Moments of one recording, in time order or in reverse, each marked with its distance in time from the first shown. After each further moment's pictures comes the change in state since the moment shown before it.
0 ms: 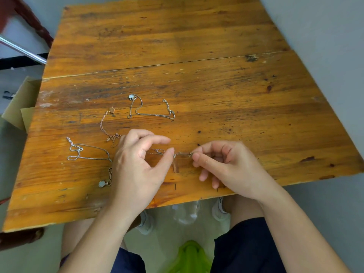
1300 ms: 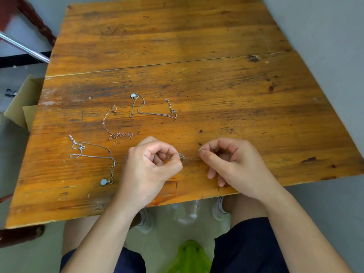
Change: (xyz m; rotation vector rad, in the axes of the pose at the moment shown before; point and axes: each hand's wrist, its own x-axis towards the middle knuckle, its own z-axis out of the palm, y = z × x) left_hand 0.000 0.007 0.007 -0.344 -0.150 -0.140; right_hand -0.002 -0.002 -0.003 -0.092 0.103 -0.023
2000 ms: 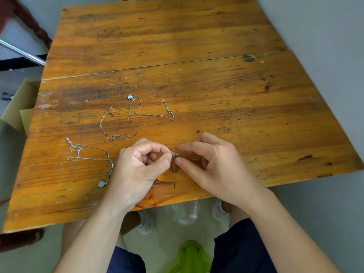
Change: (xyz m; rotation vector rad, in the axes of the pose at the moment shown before) left_hand 0.003 -0.012 -0.011 -0.173 -0.079 -0.075; right_hand 0.006 0.006 0.024 -0.474 0.076 -0.358
